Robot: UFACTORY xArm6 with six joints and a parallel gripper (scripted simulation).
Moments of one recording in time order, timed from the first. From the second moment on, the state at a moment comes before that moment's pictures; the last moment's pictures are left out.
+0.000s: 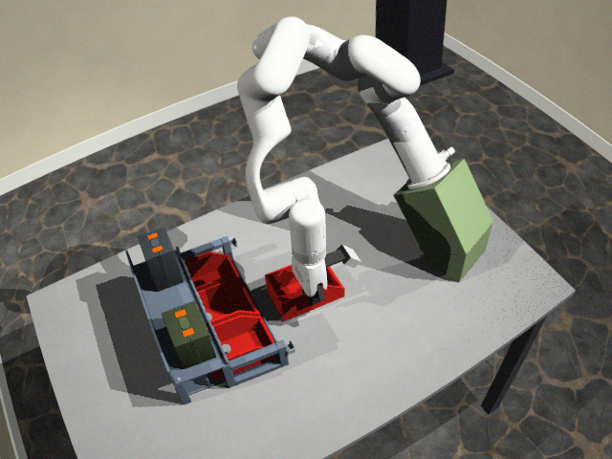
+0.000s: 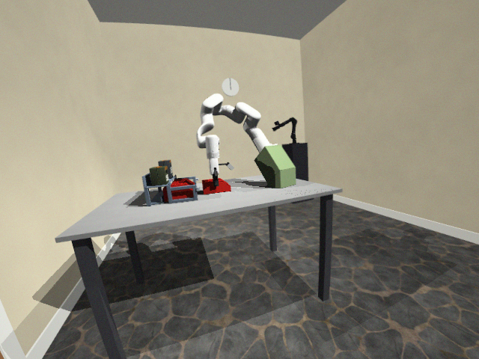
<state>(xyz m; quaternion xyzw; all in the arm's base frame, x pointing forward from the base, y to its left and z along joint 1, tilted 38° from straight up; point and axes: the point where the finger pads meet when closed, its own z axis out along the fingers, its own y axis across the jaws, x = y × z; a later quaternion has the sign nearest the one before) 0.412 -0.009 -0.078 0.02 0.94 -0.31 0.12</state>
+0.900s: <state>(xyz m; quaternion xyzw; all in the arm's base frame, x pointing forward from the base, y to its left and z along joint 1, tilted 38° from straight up) 0.406 0.007 -0.057 0.02 0.94 -0.31 0.12</state>
